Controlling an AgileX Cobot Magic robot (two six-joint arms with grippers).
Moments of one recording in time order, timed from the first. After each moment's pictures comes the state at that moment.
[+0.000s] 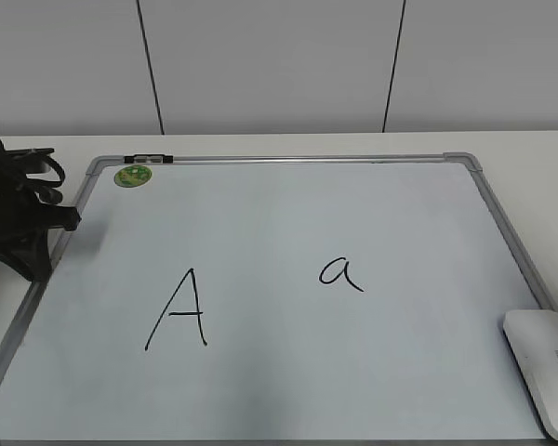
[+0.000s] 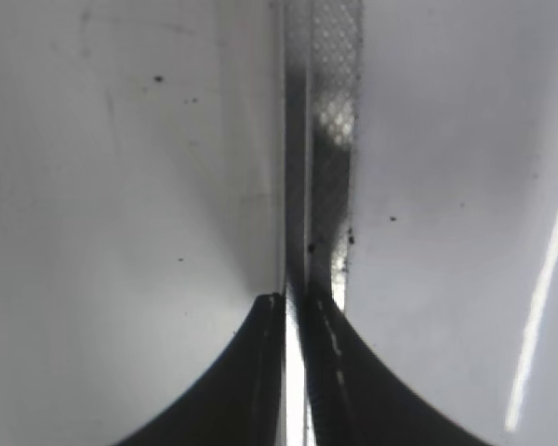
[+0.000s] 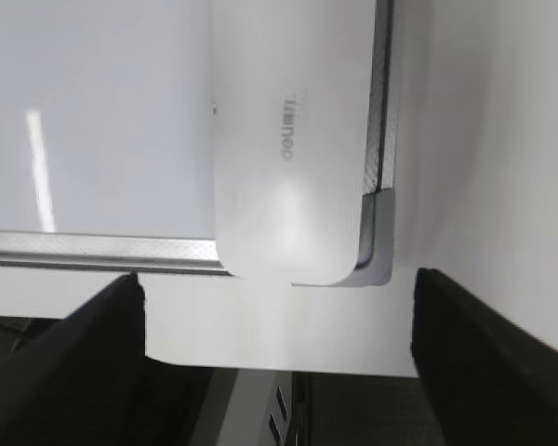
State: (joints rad) left arm -0.03 2.10 -1.39 -0.11 0.94 -0.02; right arm 0.04 1.20 -0.70 0.10 0.97 -0.04
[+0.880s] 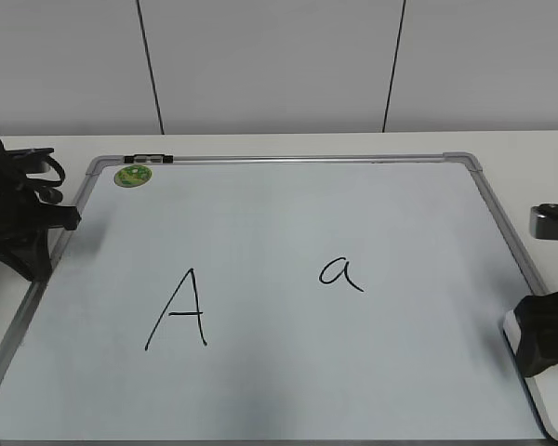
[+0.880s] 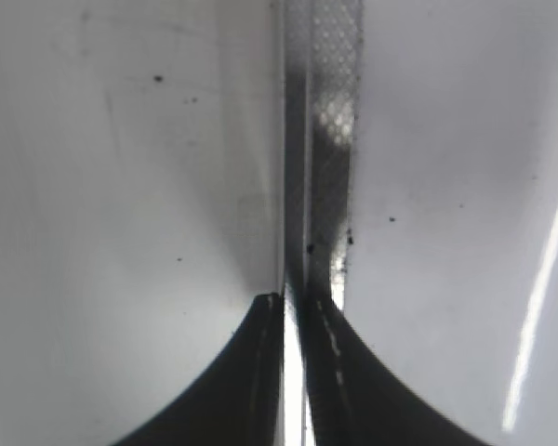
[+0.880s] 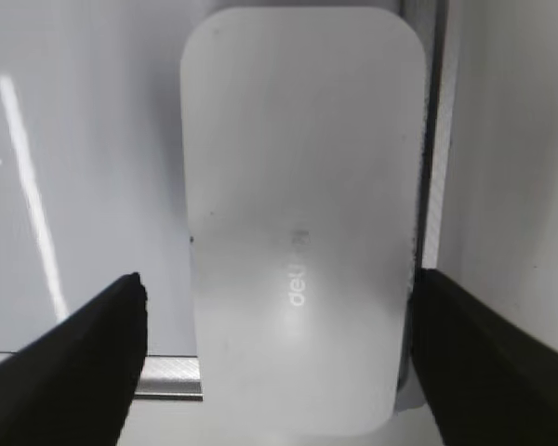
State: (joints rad) left arm -0.03 2.10 -1.39 -0.12 0.94 -0.02; right arm 0.08 1.55 -0.76 0.08 0.80 0.03
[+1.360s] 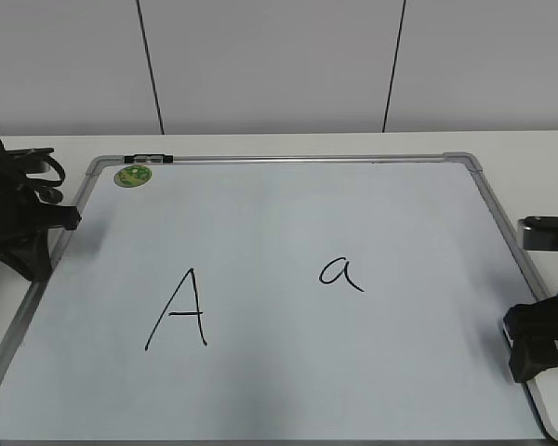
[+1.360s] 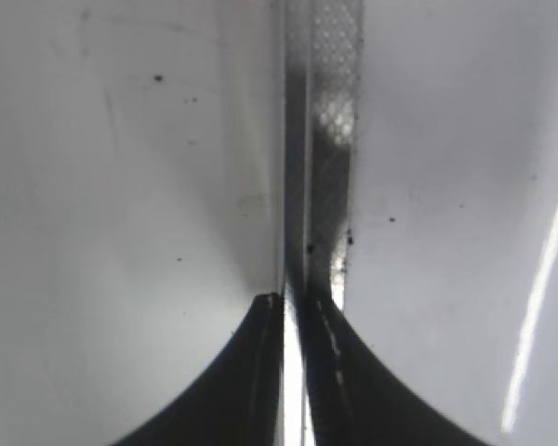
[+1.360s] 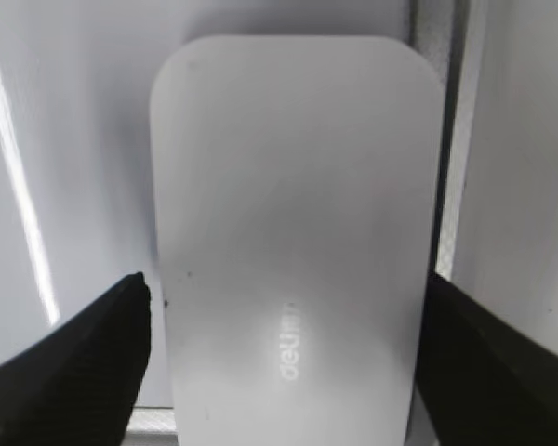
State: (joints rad) left arm -0.03 2.10 -1.39 -0.12 0.94 -0.02; right arm 0.08 1.63 -0.76 0.06 0.75 0.03
